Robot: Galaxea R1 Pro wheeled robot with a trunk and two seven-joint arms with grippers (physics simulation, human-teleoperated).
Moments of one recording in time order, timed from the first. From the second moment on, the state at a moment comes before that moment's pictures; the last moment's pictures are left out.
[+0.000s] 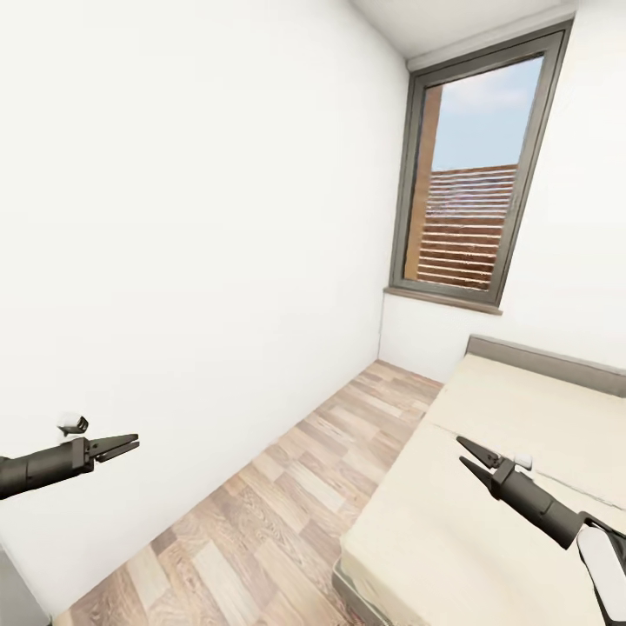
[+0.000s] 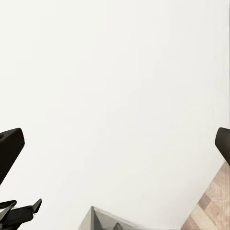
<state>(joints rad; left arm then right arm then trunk) -0.59 0.52 0.34 -0.79 0.09 0.77 -1.57 -0.30 -0.22 -0.45 -1.12 -0.71 0.80 0.87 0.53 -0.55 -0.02</state>
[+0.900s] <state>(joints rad) -0.59 0.52 0.34 -0.79 0.09 0.77 -1.57 -0.30 -0.22 -0.45 -1.10 -0.71 0.80 0.87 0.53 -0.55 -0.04</state>
